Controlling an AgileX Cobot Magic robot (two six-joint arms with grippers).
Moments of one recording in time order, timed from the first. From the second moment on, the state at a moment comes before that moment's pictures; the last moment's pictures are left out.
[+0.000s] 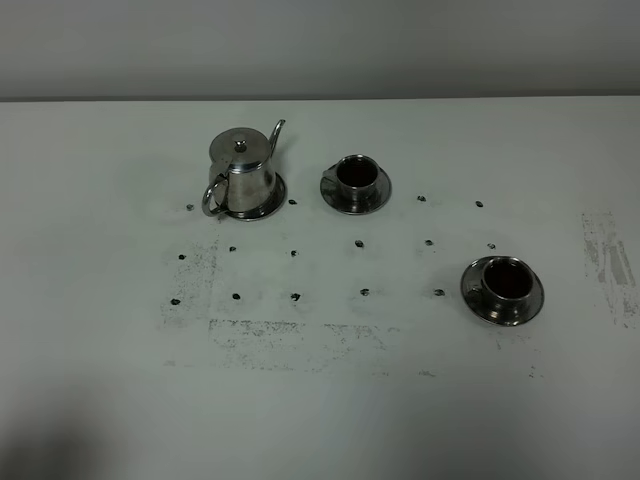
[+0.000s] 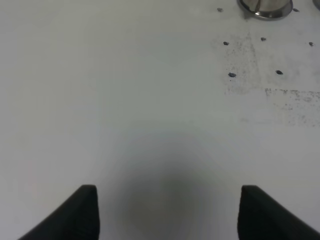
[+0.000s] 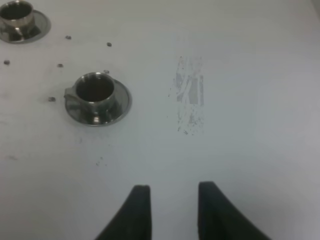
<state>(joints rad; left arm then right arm) -0.07 -0.01 -0.45 -0.02 1.06 -0.02 -0.09 0.04 -0.52 0.03 1.12 -0.09</state>
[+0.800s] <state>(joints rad) -0.07 -0.01 -0.45 -0.02 1.06 -0.02 -0.09 0.04 -0.52 0.03 1.12 -0.09</state>
